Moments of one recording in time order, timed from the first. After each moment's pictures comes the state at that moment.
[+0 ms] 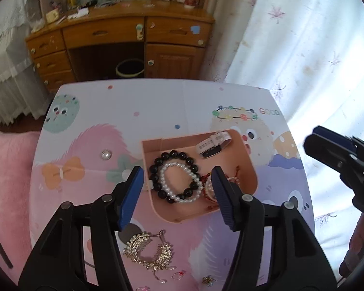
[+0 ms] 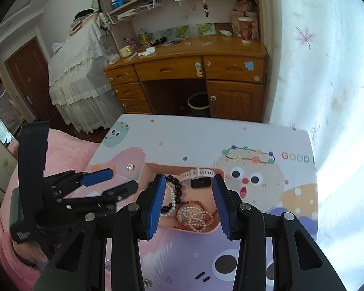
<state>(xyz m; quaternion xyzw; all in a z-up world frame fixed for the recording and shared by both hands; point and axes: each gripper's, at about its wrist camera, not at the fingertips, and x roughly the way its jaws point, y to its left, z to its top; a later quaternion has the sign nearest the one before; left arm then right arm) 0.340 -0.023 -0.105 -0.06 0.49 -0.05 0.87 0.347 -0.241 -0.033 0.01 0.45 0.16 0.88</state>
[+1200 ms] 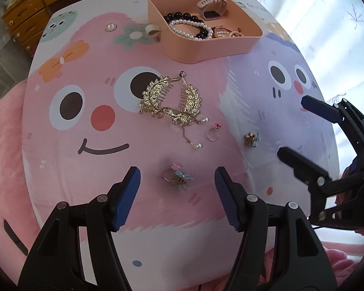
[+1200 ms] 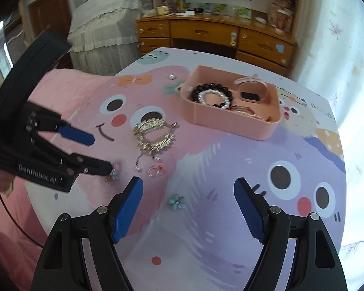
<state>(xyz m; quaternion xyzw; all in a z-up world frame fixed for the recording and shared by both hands) 0.179 0.017 -0.191 0.01 0.62 -0.13 0.77 0.124 -0.155 -0.176 -0.13 0.45 0.22 0.86</state>
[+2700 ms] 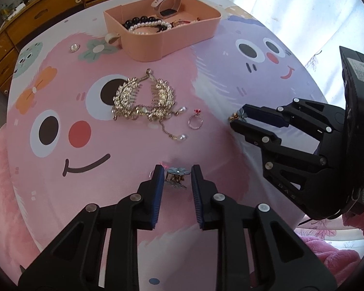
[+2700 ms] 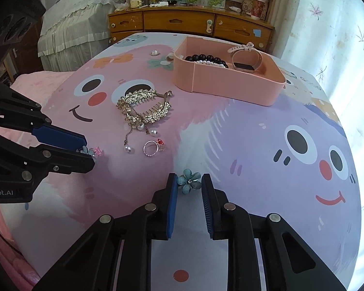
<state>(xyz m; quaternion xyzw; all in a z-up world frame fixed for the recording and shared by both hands) 0.159 0.005 -0.205 0.08 0.57 -0.23 0.79 0.119 -0.123 -0.242 -0.10 0.47 0.12 0.87</state>
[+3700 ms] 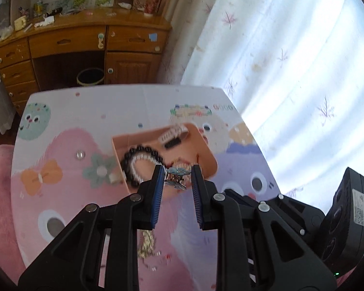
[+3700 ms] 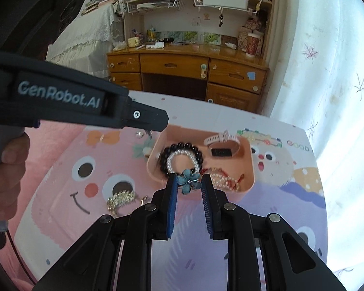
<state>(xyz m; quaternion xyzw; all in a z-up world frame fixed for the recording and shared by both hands) 0.301 -0.016 -0.077 -0.08 0.44 -0.19 0.87 0.221 -0.147 -0.109 -0.08 0.38 0.13 0.91</state>
